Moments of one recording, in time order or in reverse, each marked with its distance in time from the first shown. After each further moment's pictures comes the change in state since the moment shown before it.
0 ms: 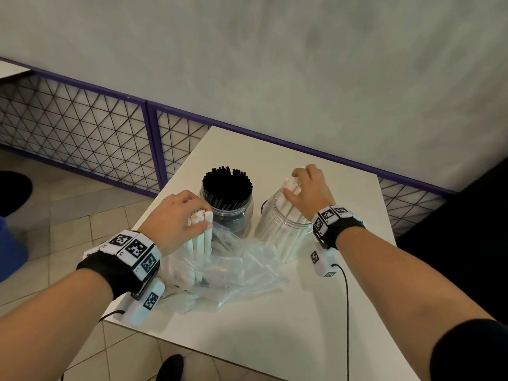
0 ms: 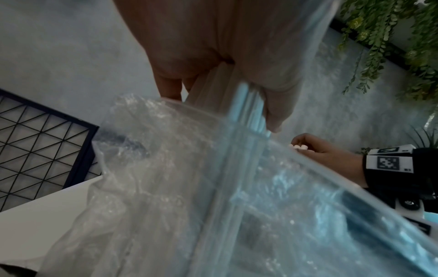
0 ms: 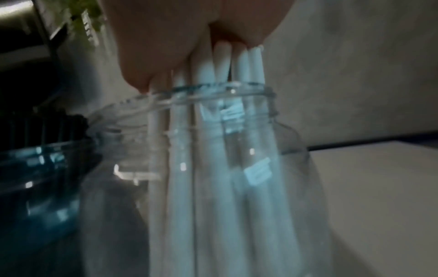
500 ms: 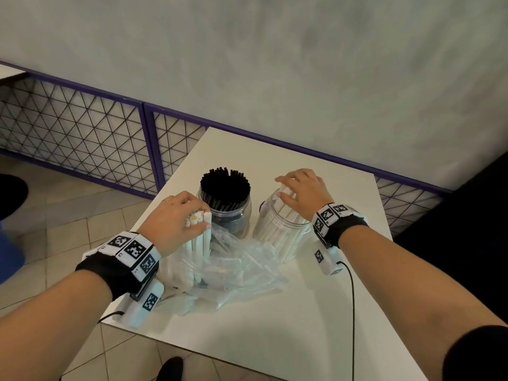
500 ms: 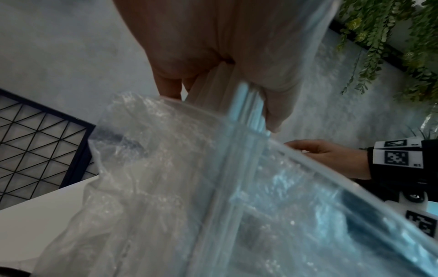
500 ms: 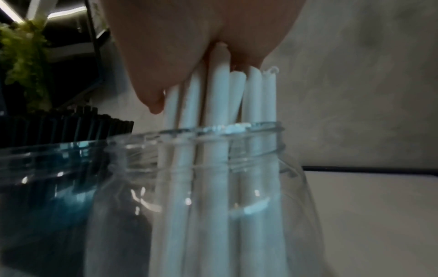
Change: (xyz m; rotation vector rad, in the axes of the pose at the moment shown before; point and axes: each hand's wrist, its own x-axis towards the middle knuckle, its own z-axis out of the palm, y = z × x) left_hand 0.001 0.003 -0.002 -0.004 -0.006 0.005; right_hand 0.003 0.001 -0.006 -0.216 -0.225 -0.157
